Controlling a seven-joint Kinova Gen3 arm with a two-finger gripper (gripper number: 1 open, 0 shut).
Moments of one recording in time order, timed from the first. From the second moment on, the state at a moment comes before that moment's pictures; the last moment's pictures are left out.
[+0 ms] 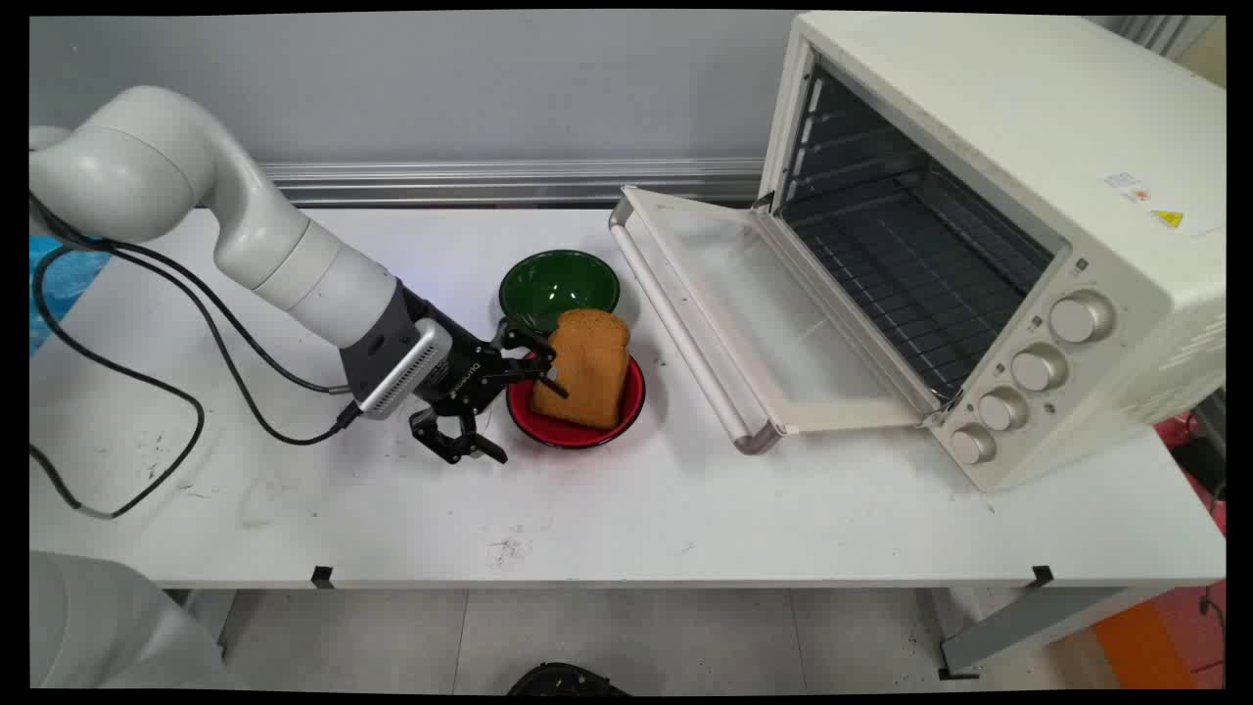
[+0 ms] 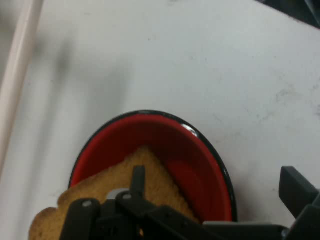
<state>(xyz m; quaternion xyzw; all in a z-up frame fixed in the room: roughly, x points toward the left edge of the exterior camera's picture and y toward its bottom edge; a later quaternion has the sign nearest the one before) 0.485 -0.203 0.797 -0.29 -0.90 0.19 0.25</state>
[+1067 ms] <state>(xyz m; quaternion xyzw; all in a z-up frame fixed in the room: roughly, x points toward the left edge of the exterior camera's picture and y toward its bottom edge) 0.511 -0.203 0.910 -0.05 -0.96 0.11 0.26</state>
